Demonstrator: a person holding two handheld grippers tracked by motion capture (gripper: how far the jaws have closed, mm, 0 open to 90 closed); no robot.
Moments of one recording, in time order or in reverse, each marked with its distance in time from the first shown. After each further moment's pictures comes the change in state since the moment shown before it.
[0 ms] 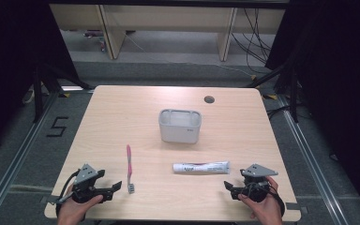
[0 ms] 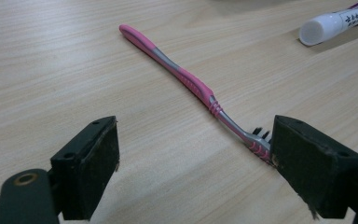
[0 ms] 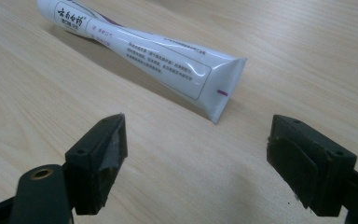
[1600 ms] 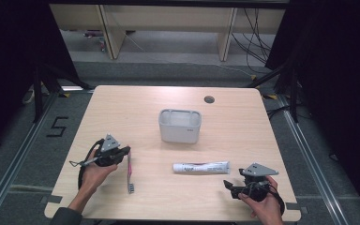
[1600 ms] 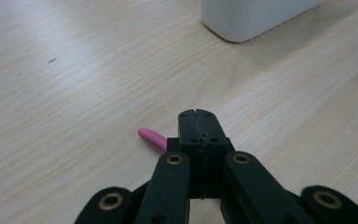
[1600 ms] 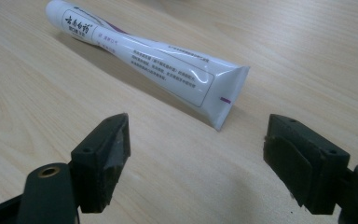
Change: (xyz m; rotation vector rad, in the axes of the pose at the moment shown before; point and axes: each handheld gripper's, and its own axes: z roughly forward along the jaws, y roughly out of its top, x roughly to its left) left arm 0.021 0.072 0.078 0.033 0.023 0.223; right arm -0.004 0.003 -0.001 -0.010 0.030 -0.034
